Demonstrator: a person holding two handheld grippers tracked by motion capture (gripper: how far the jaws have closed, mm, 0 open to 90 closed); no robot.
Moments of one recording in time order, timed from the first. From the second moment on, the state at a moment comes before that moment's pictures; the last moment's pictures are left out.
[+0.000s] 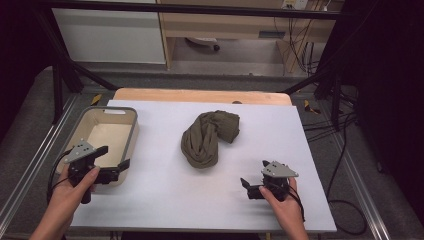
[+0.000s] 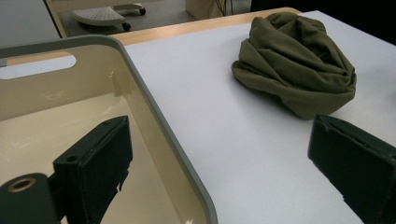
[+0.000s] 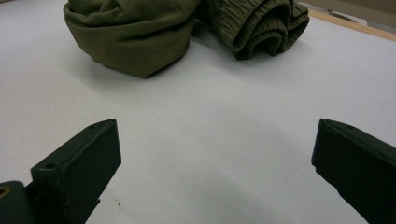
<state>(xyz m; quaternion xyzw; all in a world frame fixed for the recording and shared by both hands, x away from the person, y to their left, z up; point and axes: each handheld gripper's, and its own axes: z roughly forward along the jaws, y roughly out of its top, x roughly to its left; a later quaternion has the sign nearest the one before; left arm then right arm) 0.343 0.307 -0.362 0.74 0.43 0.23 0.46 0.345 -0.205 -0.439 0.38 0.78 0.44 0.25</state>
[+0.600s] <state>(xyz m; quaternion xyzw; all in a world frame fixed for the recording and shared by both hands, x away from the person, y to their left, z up) 0.340 0.313 -0.380 0.75 0.43 0.23 0.45 0.344 -0.205 -0.439 0.38 0.78 0.44 0.25</state>
